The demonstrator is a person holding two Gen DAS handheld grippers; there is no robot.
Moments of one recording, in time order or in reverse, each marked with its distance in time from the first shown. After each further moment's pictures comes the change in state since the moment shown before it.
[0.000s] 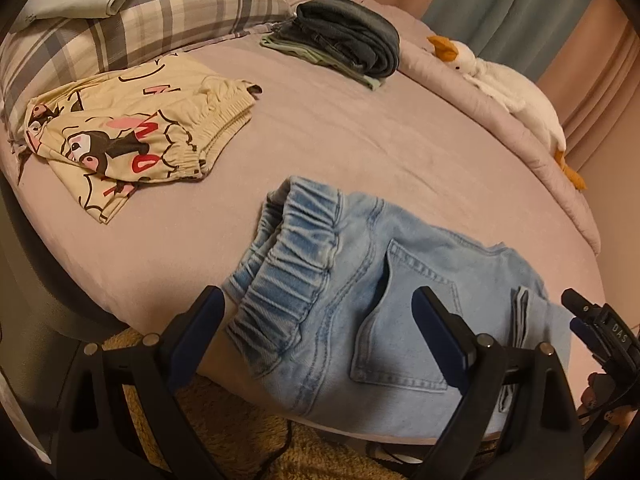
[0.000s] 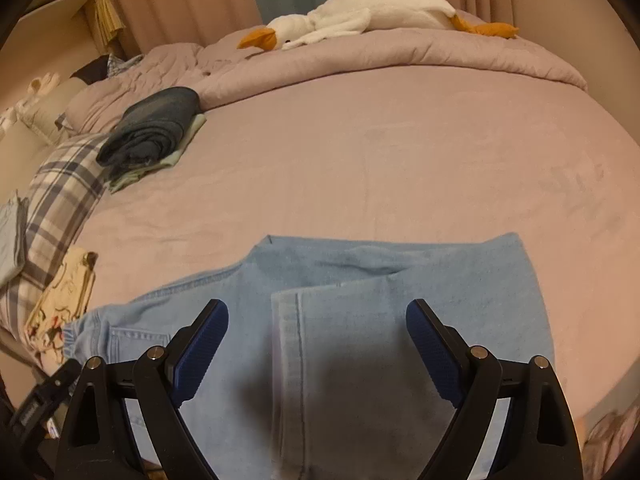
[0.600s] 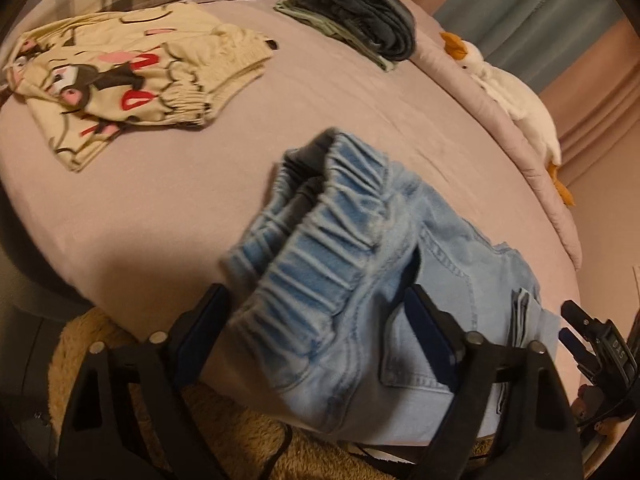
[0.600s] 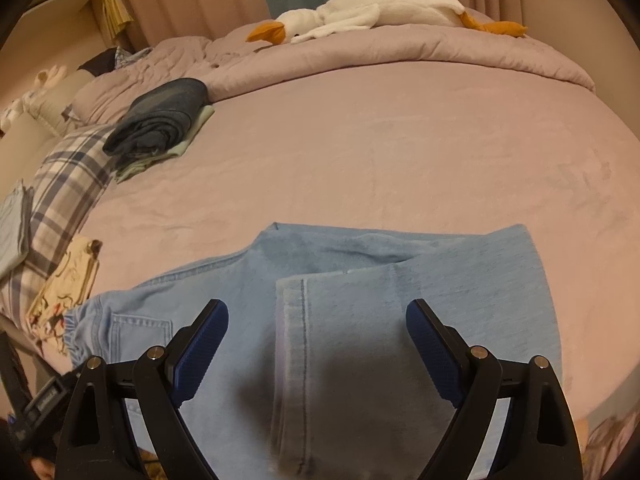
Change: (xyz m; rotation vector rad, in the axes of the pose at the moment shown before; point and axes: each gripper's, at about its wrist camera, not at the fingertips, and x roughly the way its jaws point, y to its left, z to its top) left arm 0.028 0.030 -0.009 -0.102 0.057 -0.113; right arm 0.004 0.002 -0.002 -0.017 0.016 0.031
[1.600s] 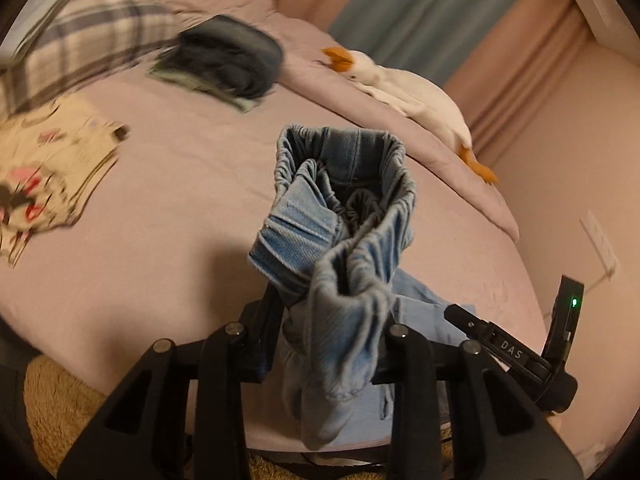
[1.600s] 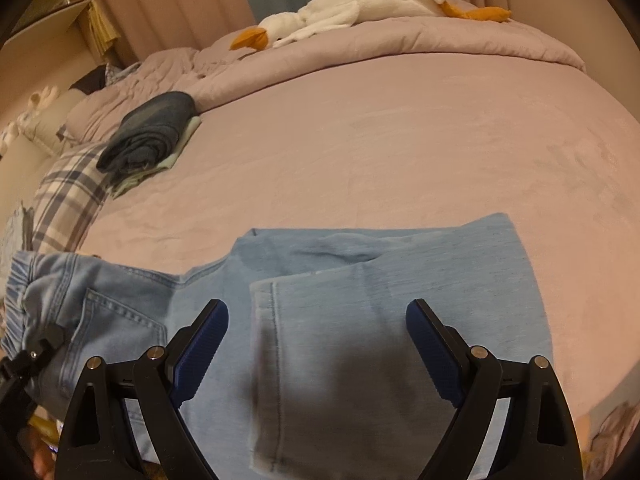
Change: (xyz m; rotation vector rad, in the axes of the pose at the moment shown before) left arm -0.043 -0.122 0.004 0.225 -0.083 -0.219; right arm -0.009 -0.031 -0.002 0.077 -0.017 0.020
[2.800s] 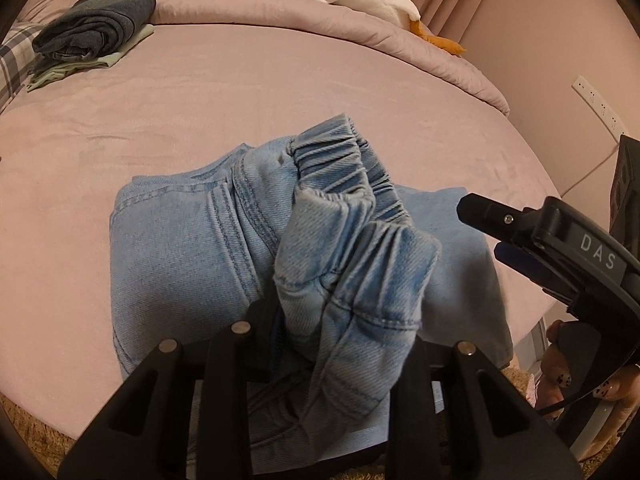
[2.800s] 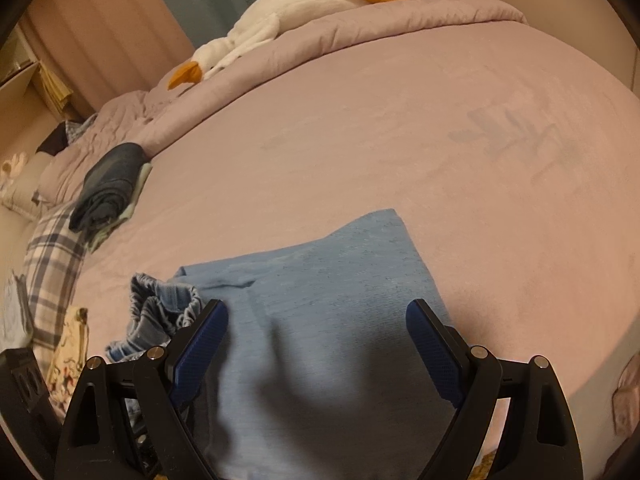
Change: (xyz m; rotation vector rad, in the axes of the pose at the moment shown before) left arm 0.126 -0.096 -0.061 0.287 0.271 0.005; right arm -0.010 -0.073 0.005 0.179 -0.004 -0.027
